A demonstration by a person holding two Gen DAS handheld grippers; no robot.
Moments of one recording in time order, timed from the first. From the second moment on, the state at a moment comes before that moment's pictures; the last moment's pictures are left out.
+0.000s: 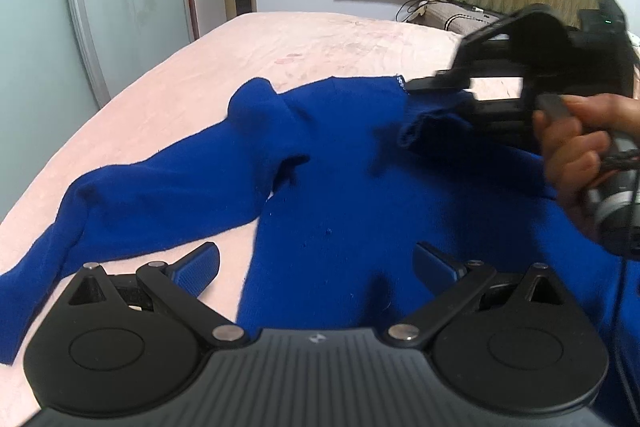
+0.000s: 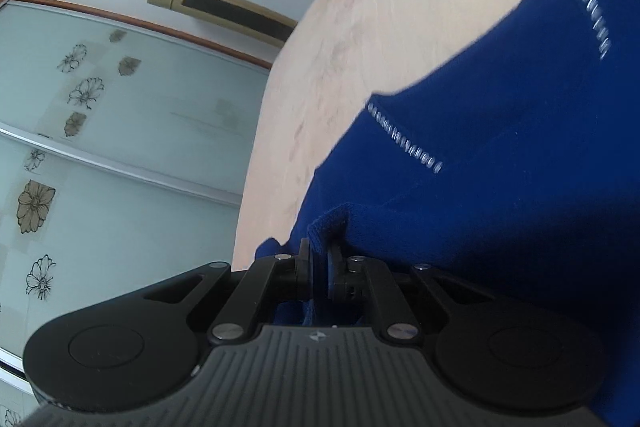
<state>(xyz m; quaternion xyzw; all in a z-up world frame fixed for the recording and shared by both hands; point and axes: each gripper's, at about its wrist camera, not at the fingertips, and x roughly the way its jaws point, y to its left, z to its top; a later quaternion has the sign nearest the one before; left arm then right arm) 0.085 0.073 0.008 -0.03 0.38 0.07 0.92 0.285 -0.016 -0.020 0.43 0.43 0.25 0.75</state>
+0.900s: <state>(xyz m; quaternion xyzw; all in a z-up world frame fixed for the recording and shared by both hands) 0.075 0.097 0.003 -0.02 0.38 0.11 0.92 0.239 0.025 0.013 0.22 0.42 0.24 0.85</state>
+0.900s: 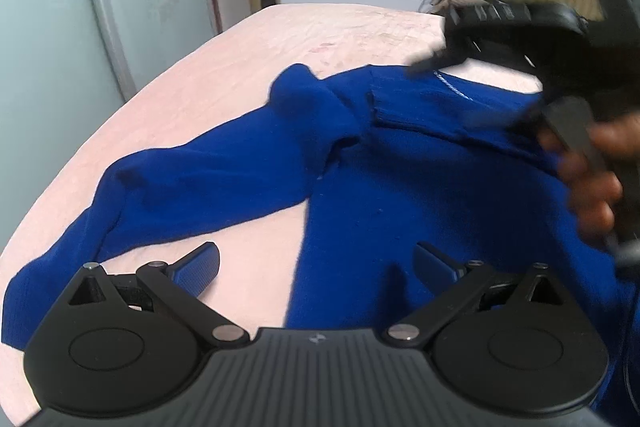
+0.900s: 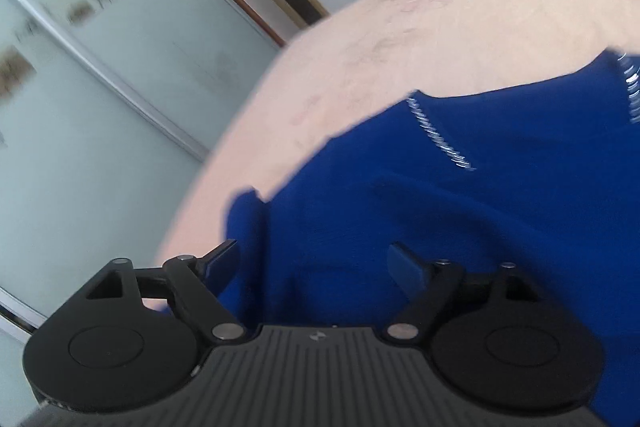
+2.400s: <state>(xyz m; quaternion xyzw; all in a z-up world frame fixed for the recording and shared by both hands) -0.004 0.319 0.008 -0.12 0.35 0.42 0.83 0.062 0.070 0.048 -0.08 0.31 0.26 0.91</state>
